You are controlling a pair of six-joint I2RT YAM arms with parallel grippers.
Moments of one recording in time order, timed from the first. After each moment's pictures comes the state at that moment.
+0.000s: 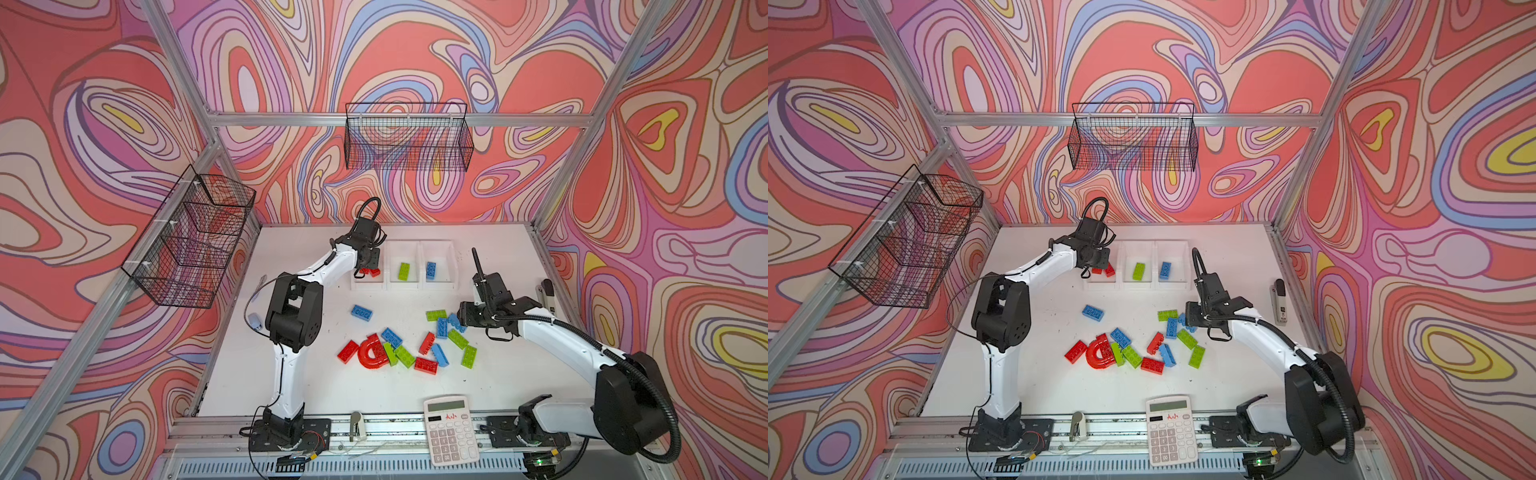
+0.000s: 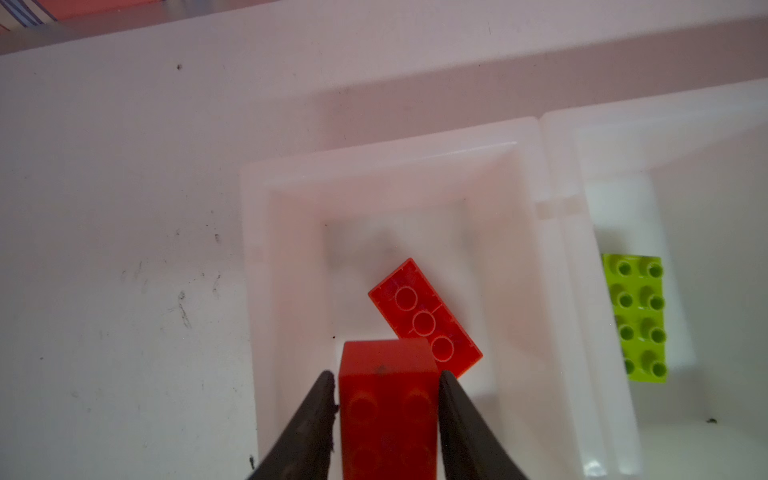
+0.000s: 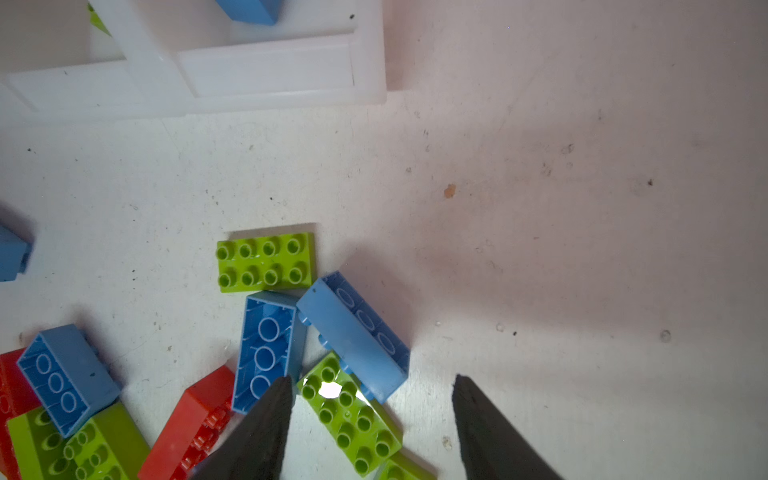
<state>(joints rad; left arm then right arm) -0.39 2.11 1.72 -0.59 -0.17 -0.21 0.35 1.33 0.79 -0.53 -0.01 0.40</state>
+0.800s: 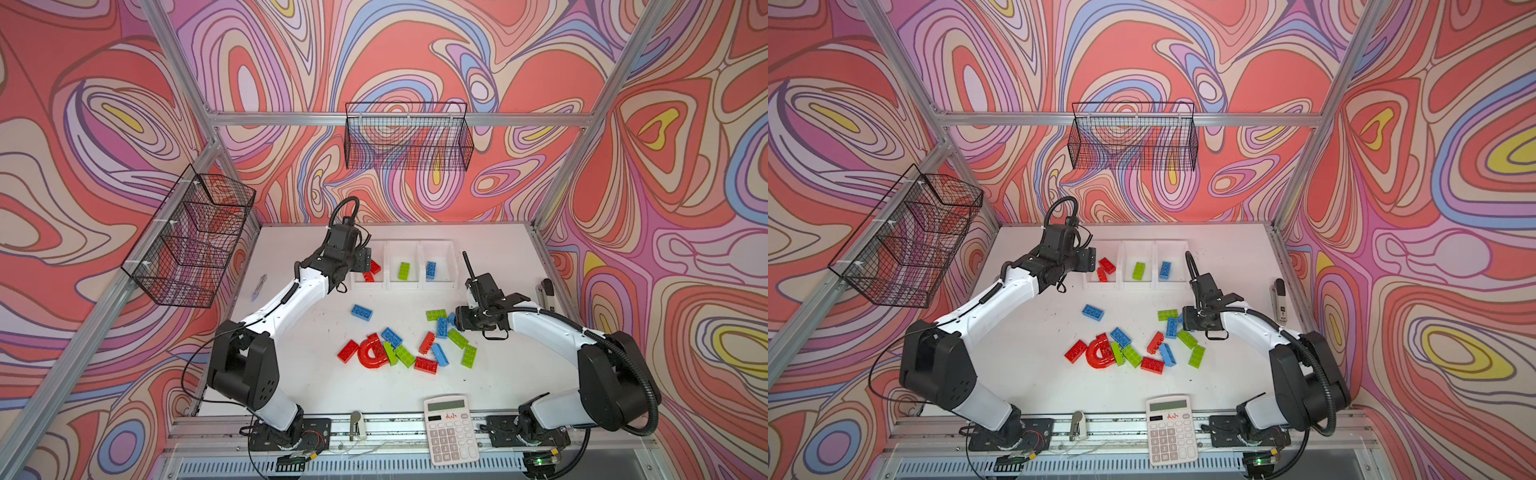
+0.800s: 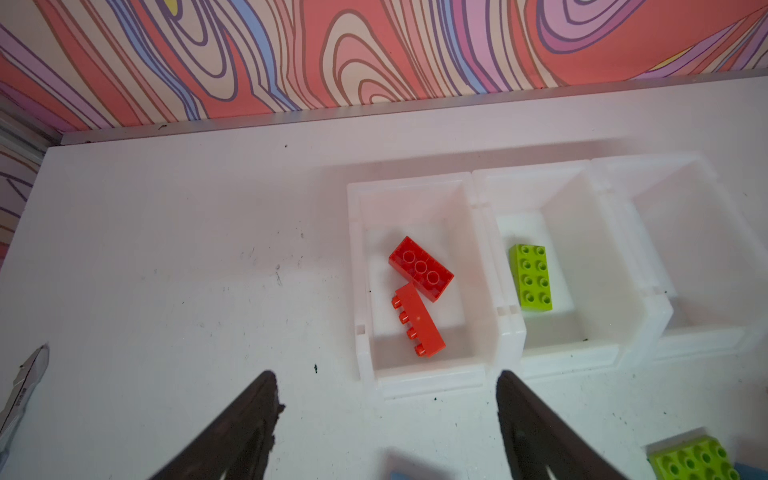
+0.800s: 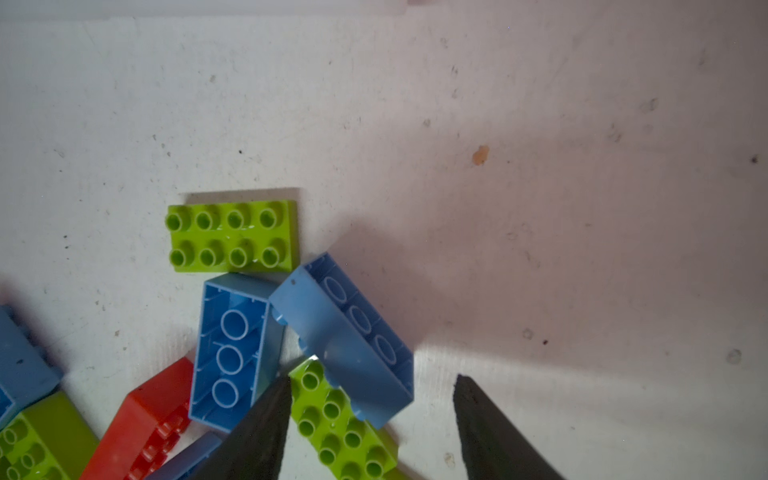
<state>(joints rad) -0.39 1.57 1.27 -0.41 -0.21 -0.21 0.35 1.45 0.82 -0.54 -0.04 0.33</state>
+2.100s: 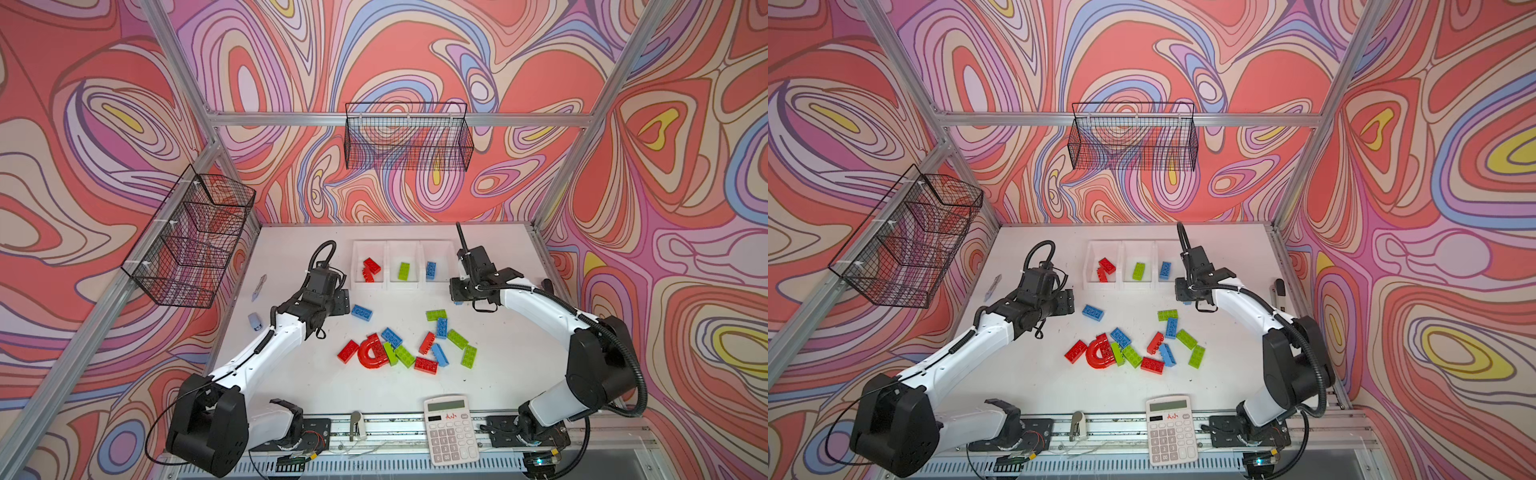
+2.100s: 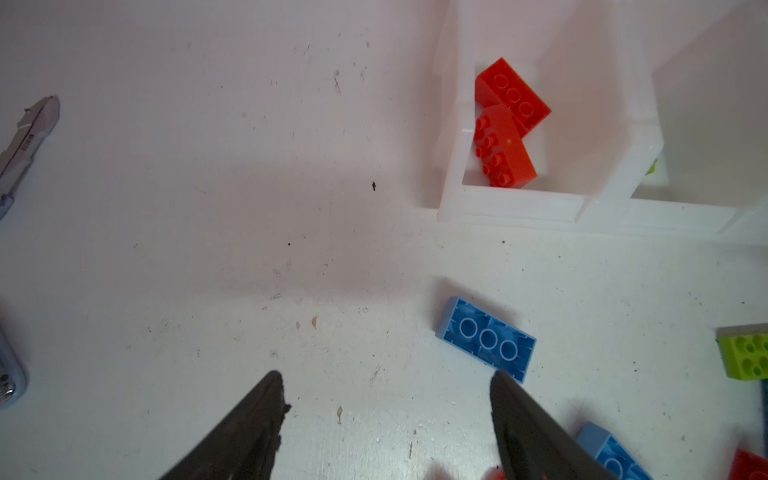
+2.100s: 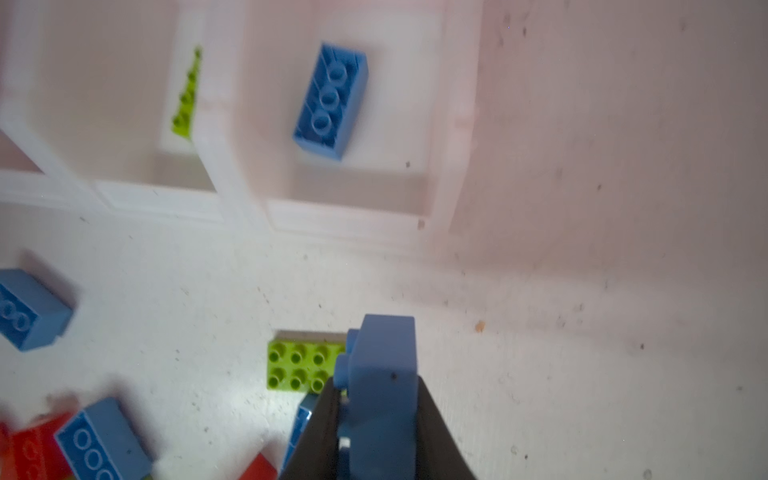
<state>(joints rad) -0.35 1.24 0.81 -0.45 -0.19 -0.39 0.38 1.58 1.17 -0.55 0.03 0.30</state>
